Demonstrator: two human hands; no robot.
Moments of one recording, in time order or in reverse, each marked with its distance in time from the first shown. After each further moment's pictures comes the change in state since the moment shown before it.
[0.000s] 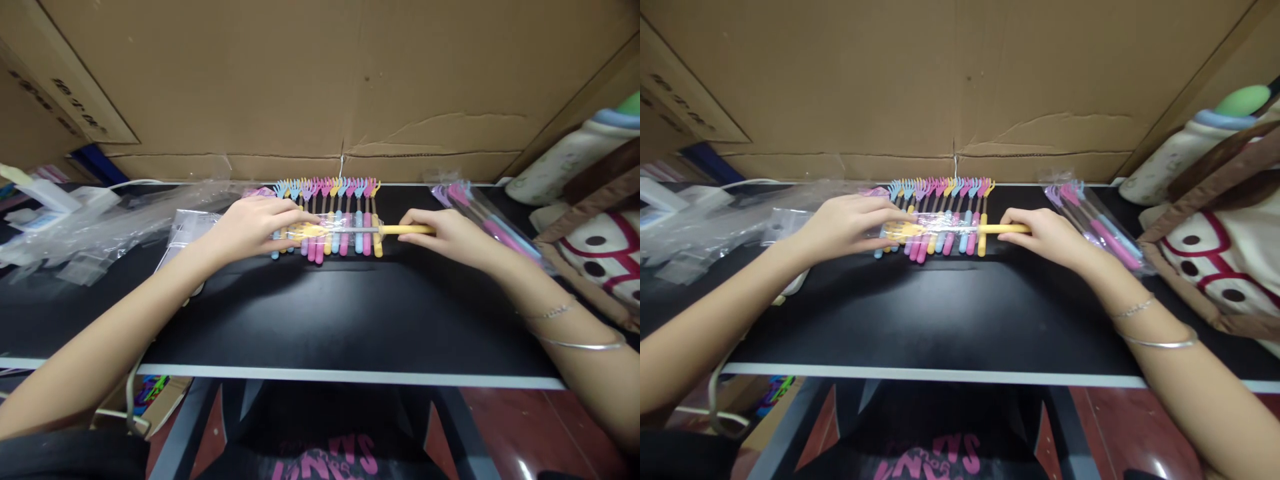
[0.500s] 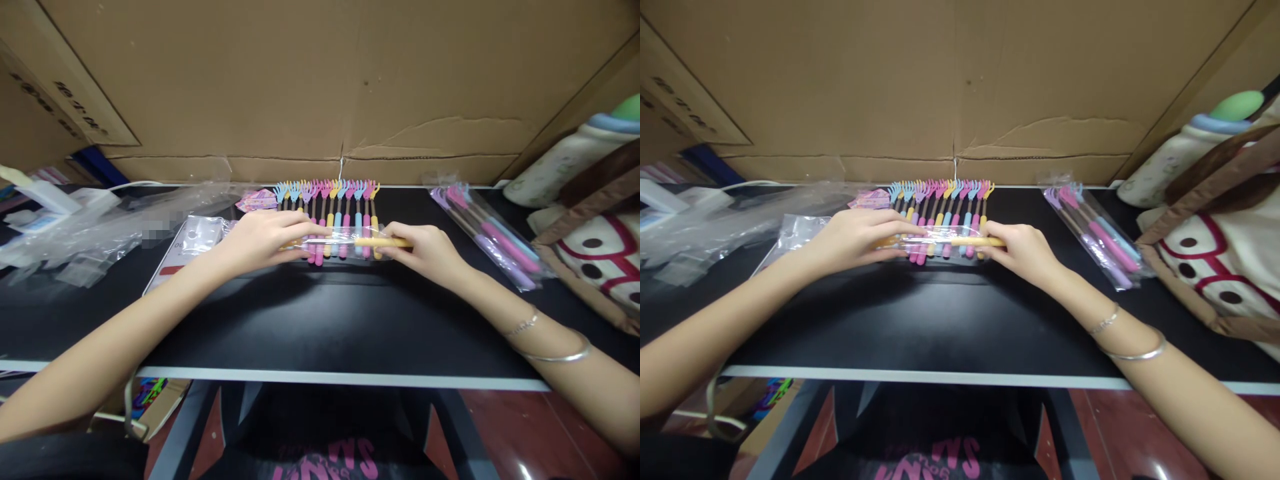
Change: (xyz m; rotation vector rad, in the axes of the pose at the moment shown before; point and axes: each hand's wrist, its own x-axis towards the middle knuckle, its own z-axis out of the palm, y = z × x) left_hand 0.002 0.018 0.002 -0.033 0.004 0.029; right_hand -0.003 -0.038 0.026 0.036 0.131 -0.002
